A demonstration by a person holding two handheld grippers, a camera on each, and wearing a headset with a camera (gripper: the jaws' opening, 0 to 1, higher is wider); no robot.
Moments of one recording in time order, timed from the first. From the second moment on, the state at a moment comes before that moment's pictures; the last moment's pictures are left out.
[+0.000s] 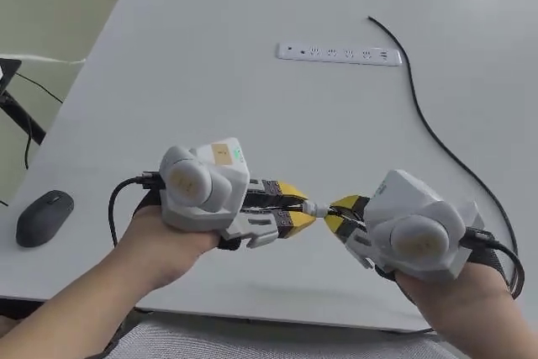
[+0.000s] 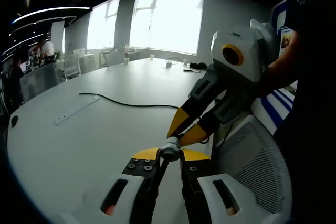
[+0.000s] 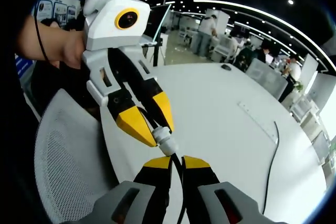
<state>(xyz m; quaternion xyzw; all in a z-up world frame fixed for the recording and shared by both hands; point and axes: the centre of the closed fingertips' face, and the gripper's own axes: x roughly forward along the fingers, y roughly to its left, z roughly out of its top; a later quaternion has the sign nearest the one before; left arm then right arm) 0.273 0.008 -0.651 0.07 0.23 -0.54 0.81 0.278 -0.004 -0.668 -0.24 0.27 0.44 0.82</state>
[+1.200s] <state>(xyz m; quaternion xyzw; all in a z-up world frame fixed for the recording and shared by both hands) 0.278 0.010 -0.647 0.07 0.22 -0.53 0.82 0.293 -0.050 -0.693 -0.09 0.34 0.35 0.87</state>
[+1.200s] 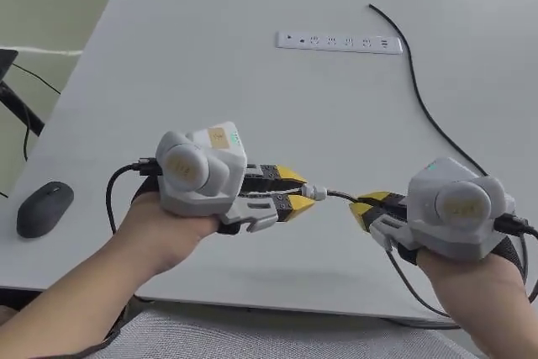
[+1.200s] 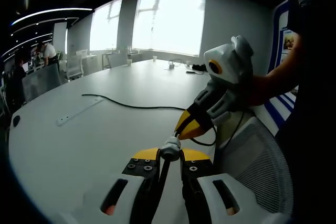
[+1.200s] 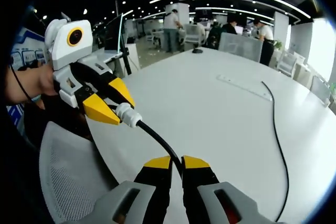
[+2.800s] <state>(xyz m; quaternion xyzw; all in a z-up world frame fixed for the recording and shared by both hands) 0.280 0.014 -0.642 0.07 0.22 -0.53 0.82 0.284 -0.093 -0.733 -0.03 0.40 0.29 0.87</state>
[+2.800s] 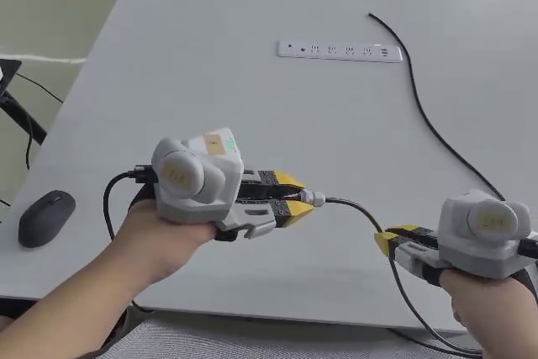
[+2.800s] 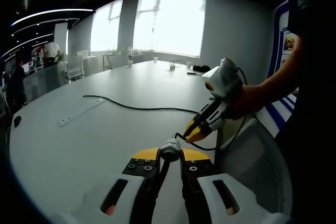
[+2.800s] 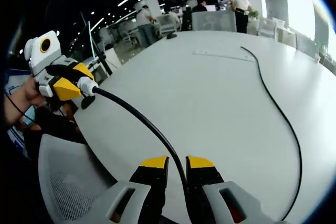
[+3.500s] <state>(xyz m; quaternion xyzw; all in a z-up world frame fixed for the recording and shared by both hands) 0.277 0.014 -0.641 0.06 0.22 -0.52 0.82 0.282 -0.008 -0.662 -0.25 0.23 0.46 0.82</state>
